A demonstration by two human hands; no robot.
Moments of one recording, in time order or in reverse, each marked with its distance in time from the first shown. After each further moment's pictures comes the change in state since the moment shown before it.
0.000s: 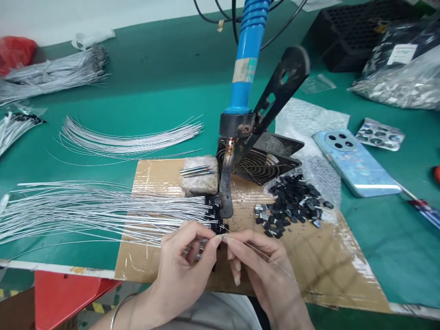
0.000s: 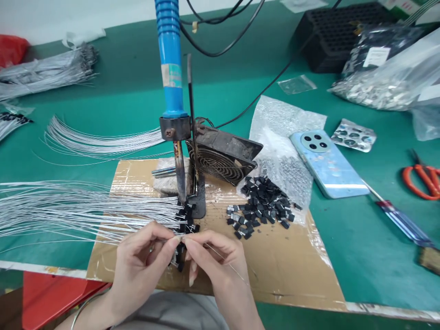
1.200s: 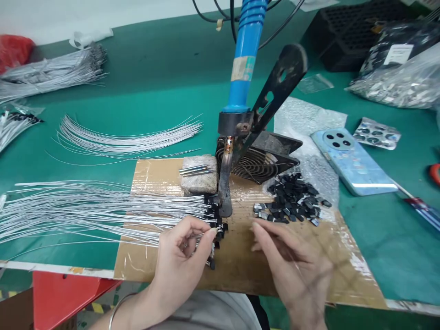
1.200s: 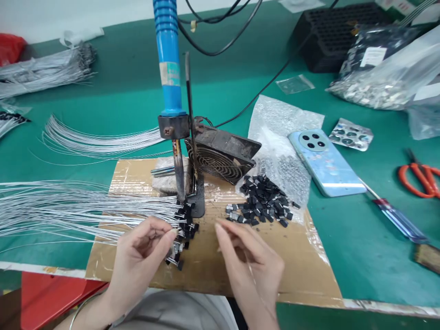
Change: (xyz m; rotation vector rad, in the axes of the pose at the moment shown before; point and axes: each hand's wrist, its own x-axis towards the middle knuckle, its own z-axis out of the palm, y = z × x) left_hand 0.003 -0.001 0.004 -0.178 0.042 -0.211; right_hand 0.008 0.008 -0.041 -0.699 0.393 -0.605
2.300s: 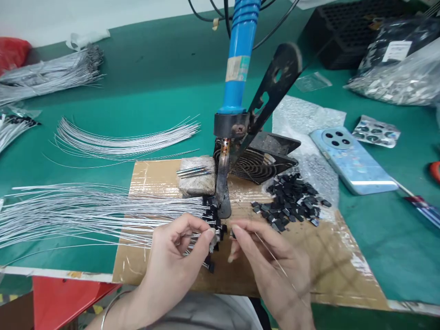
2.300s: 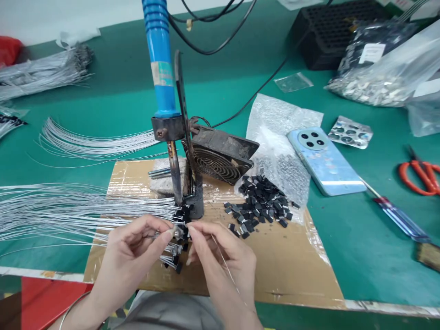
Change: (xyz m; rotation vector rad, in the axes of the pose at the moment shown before) left_hand 0.009 0.016 -0.011 0.082 -0.054 -0.017; right_hand -0.003 -0.043 0.021 0.278 -0.131 0.290
